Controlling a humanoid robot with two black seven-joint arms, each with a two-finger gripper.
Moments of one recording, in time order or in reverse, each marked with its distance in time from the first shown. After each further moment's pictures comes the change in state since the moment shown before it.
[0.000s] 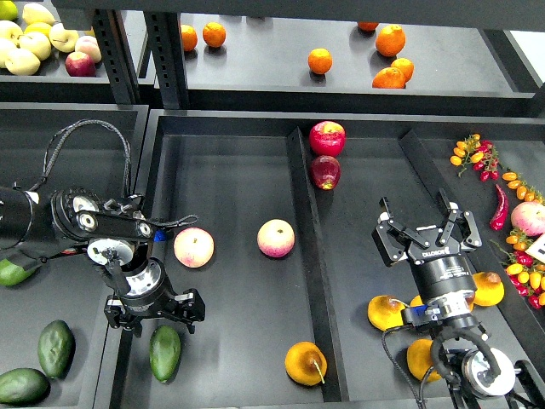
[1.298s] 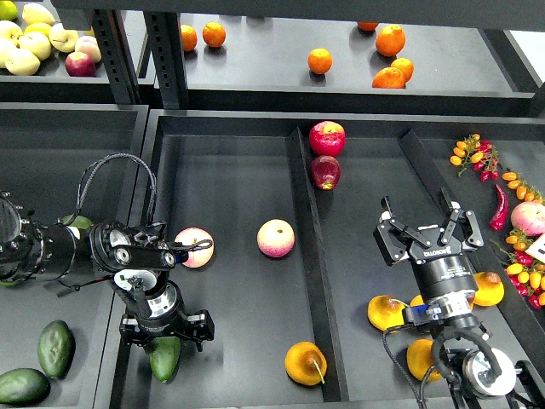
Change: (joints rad) left arm 0.123 -0.132 0.017 0.175 -0.006 0.000 0.000; right arm 0.000 0.000 0.002 0.000 0.000 0.008 0.000
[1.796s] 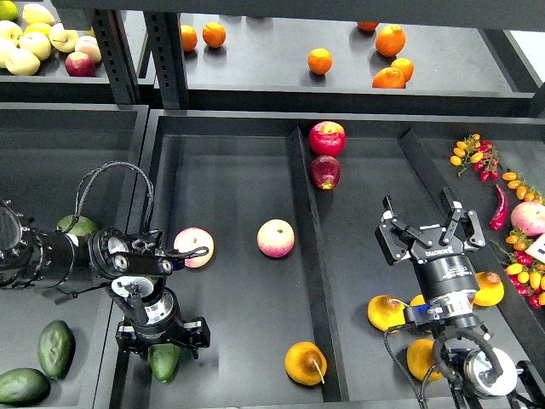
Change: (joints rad) left arm 0.039 0.000 0.004 0.043 -0.002 0.000 0.000; right arm 0.000 0.000 0.006 0.000 0.000 0.000 0.000
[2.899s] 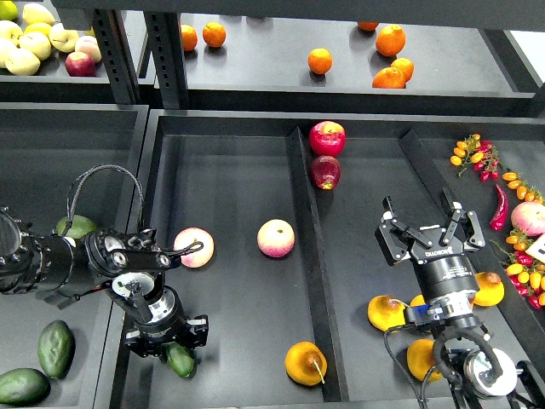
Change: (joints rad) left arm -0.006 0.000 -0.042 0.015 -0.078 0.000 0.000; right arm 0.000 0.000 0.000 -0.003 0.000 0.000 0.000
